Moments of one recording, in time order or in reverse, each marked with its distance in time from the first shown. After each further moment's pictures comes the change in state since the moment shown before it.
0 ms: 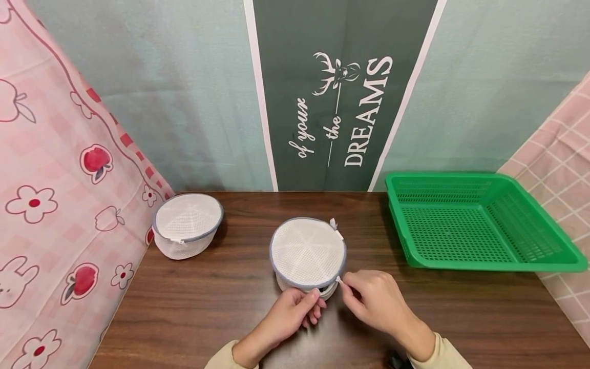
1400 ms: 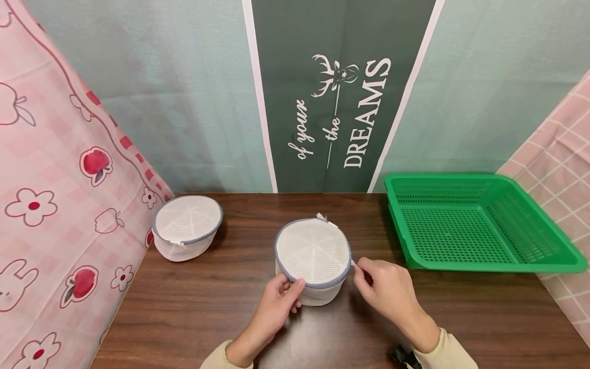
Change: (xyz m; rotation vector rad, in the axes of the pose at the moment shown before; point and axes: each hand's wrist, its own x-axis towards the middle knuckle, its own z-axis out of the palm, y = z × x) left_hand -0.001 0.008 -0.012 -0.069 0.306 0.039; right_hand 0.000 0.020 -0.005 -0.129 0.081 0.158
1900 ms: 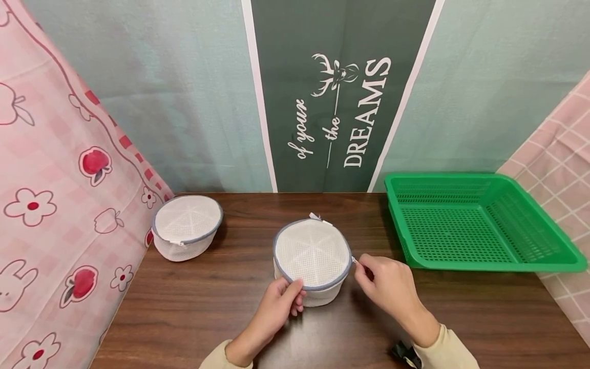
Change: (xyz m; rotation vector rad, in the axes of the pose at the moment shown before) left_hand -0.001 0.000 0.000 0.013 -0.050 -0.072; right_hand 0.003 0.008 0.002 -0.044 -0.002 0.027
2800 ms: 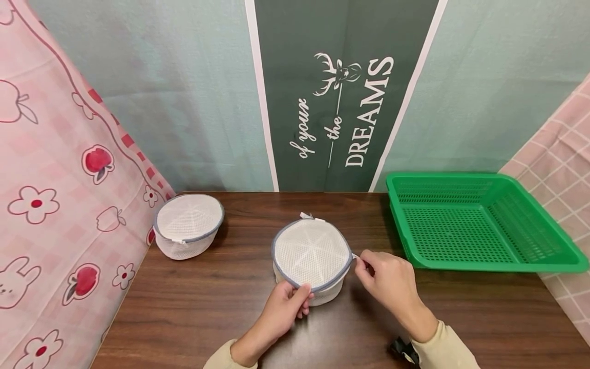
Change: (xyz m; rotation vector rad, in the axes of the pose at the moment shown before) left_hand -0.001 -0.003 0.006 0.025 -0.062 0.029; right_hand 0.005 0.000 0.004 -0.012 0.086 -0.014
